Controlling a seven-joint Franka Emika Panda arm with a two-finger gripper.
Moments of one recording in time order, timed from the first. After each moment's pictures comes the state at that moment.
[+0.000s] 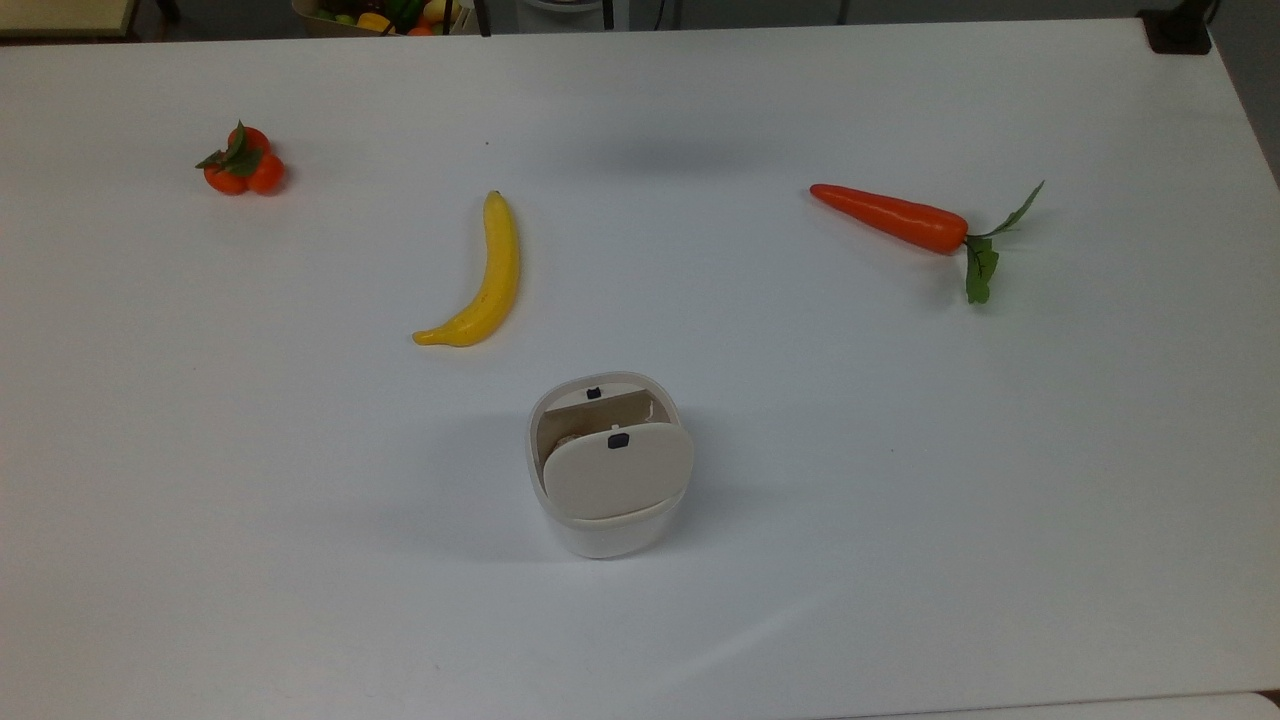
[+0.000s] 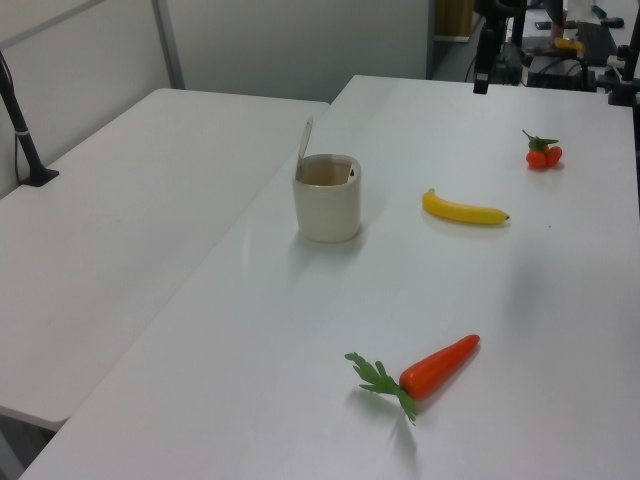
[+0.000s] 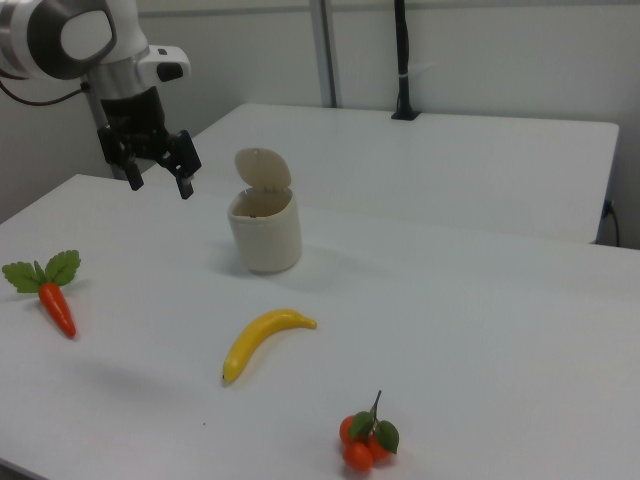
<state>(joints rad) 0.21 -0.05 -0.10 -1.69 0.02 1.72 -0.03</state>
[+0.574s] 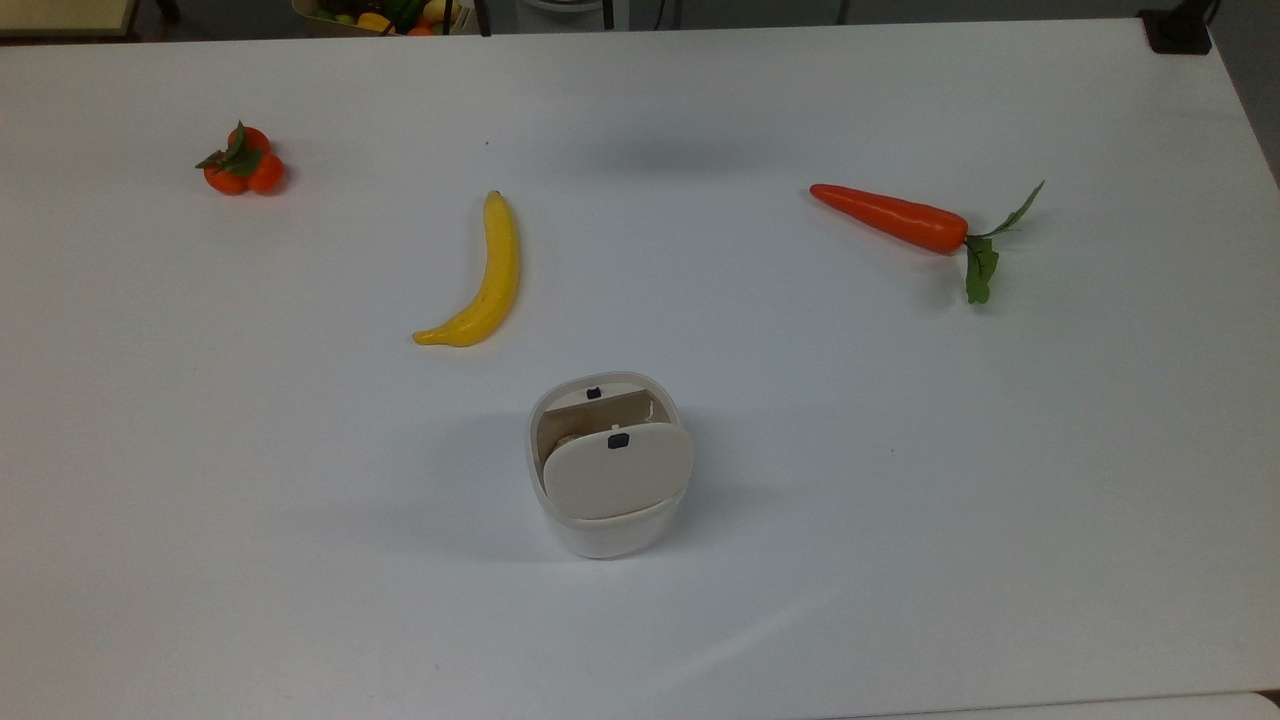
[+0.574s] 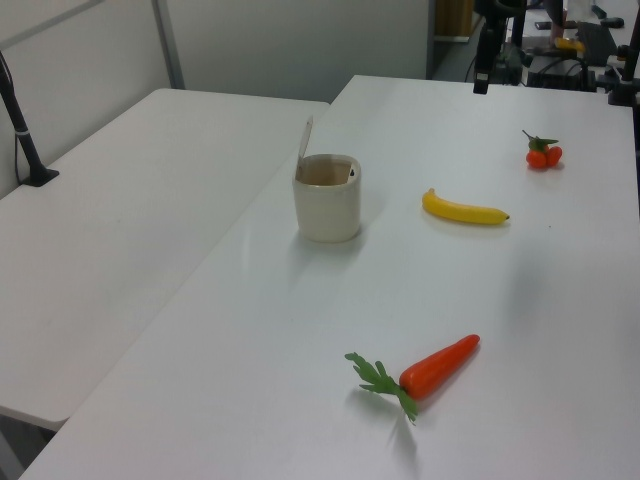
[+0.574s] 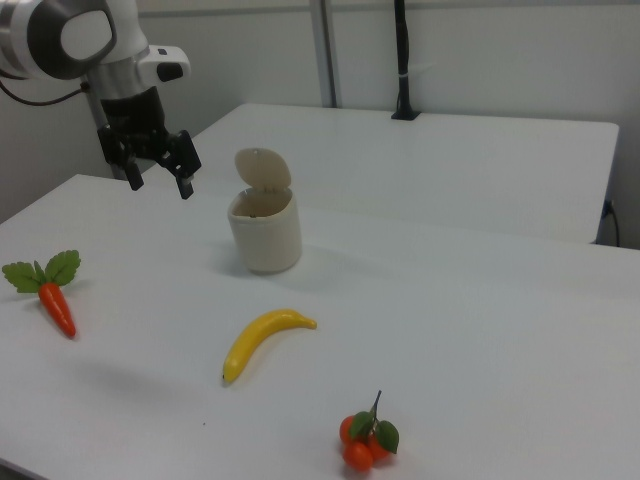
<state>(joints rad) 0.21 -0.05 -0.10 -1.69 0.02 1.72 -0.03</state>
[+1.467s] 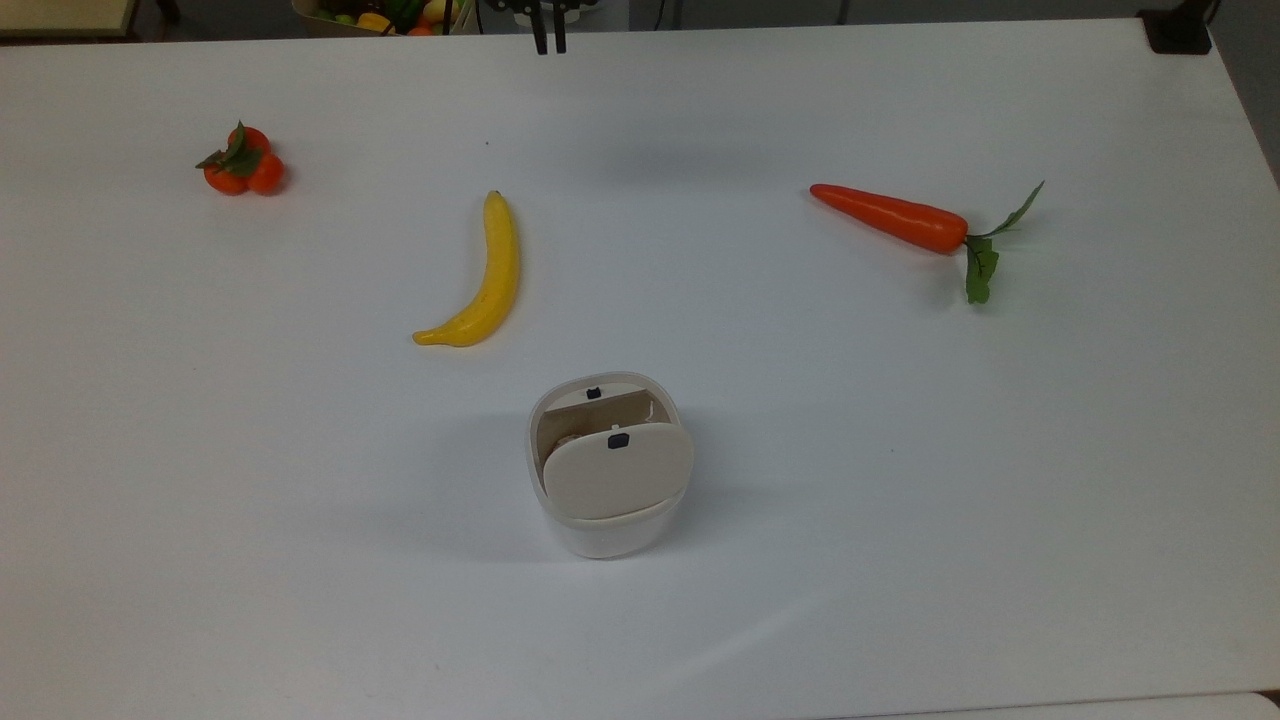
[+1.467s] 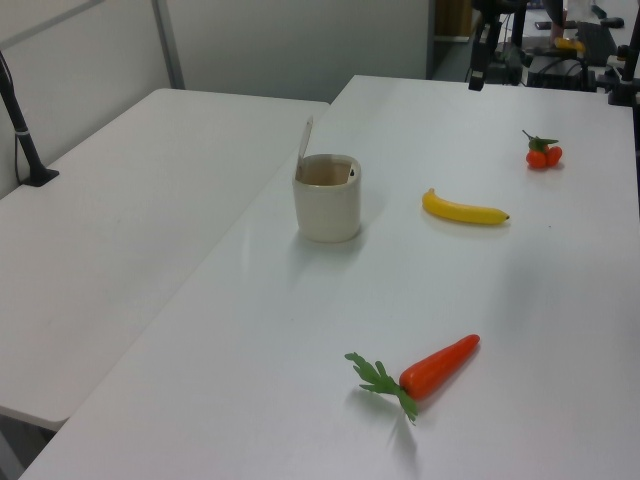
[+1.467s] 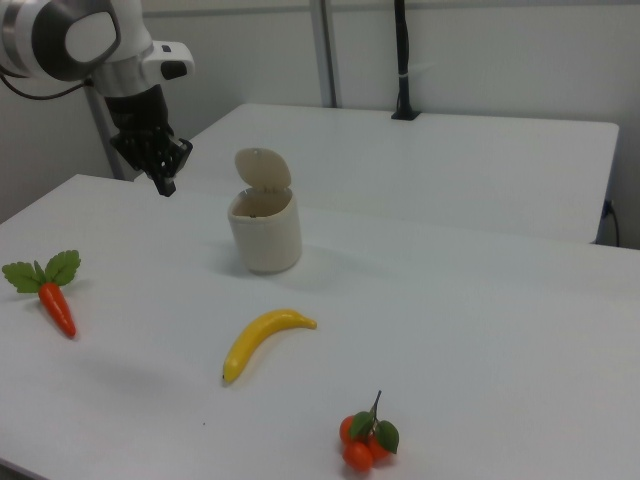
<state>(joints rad) 0.20 -0.05 -0.11 -1.69 0.06 1.76 -0.03</state>
